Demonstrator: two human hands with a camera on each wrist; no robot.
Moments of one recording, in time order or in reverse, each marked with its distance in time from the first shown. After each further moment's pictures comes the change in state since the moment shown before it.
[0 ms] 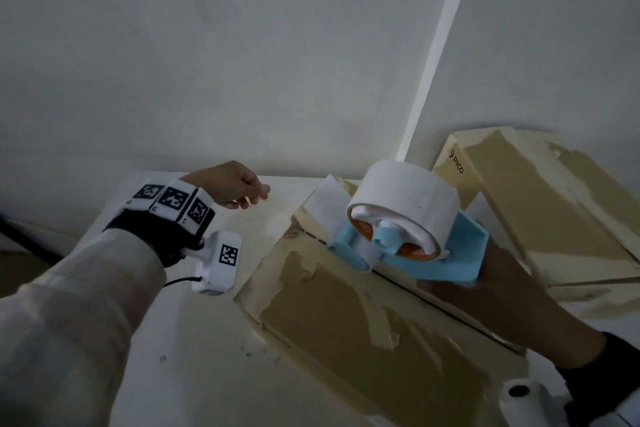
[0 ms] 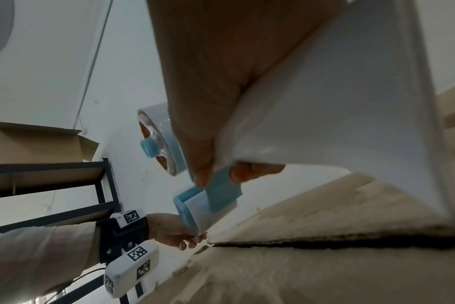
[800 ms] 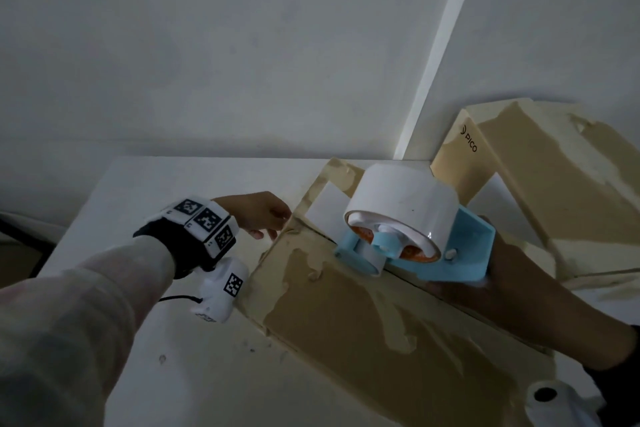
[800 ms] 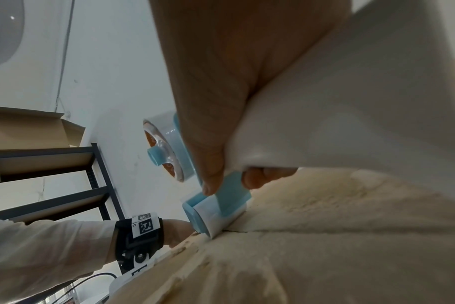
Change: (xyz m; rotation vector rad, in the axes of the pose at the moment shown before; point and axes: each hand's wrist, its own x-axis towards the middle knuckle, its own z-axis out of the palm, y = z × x) left_hand 0.036 -0.019 0.051 0.215 -0.334 -0.025; right_hand 0.014 0.015 0.006 -0.233 -0.092 0.057
